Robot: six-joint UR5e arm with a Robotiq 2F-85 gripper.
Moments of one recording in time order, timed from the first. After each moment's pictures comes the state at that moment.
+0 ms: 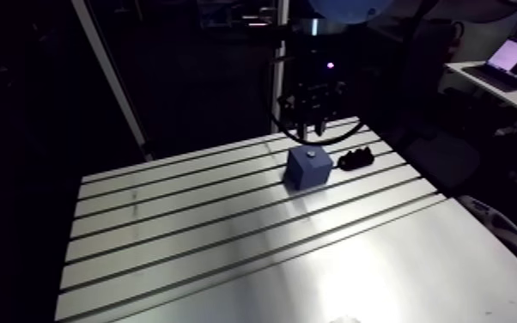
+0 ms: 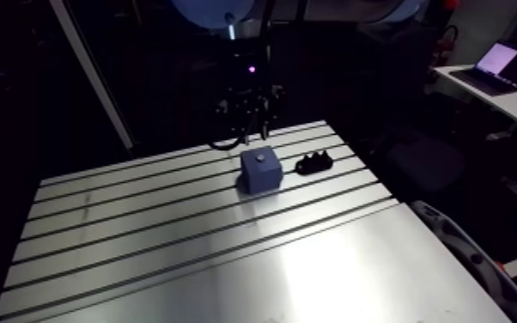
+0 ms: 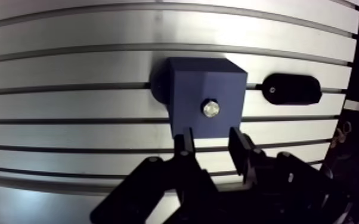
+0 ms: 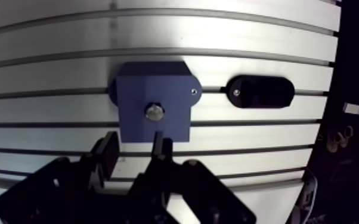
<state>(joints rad) -0.36 -1.25 1.73 -2.02 -1.67 -1.97</state>
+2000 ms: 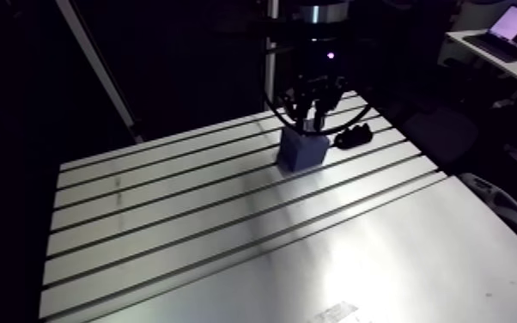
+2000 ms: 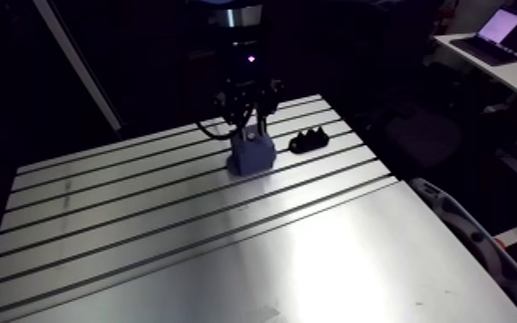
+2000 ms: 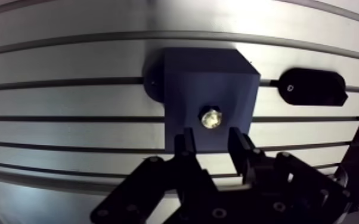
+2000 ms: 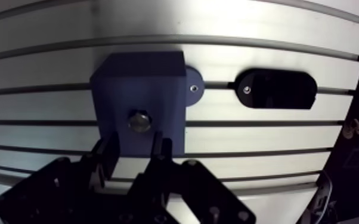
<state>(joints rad) -0.40 -1.15 1.68 -1.94 -1.66 -1.98</state>
